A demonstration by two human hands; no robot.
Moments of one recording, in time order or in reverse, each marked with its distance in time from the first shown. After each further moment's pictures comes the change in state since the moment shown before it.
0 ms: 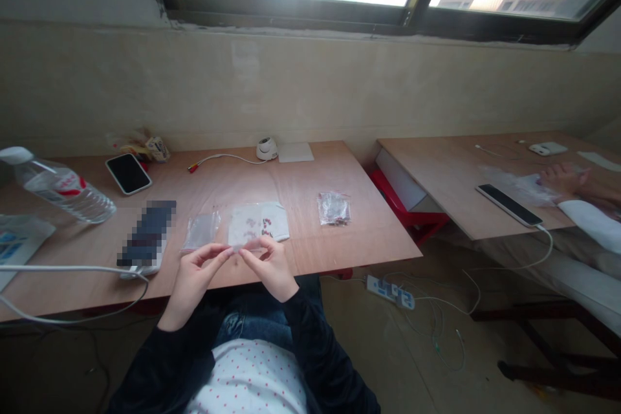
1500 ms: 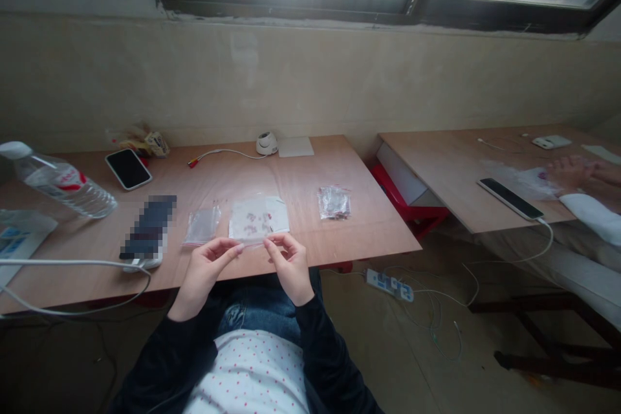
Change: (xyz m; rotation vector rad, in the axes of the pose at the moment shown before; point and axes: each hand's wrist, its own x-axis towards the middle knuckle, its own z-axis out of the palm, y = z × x) left_hand -0.002 0.010 0.016 -0.176 -0.050 -0.115; right_hand -0.021 0.000 -0.021 0.202 0.196 0.086
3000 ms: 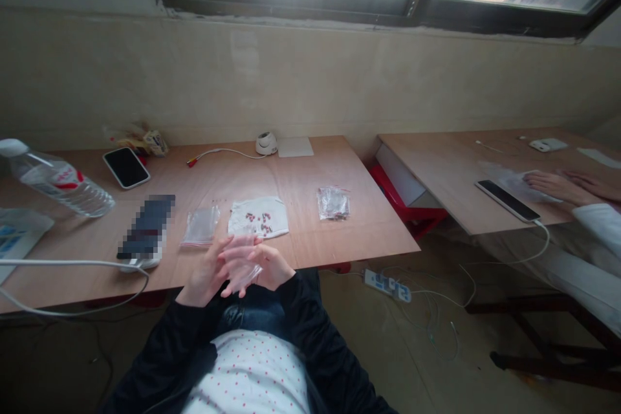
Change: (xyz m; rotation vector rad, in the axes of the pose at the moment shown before) left_hand 0.008 -0.005 0.006 -0.382 -0.179 -0.220; right_hand 0.022 0.017 0.018 0.599 -0.933 0.622
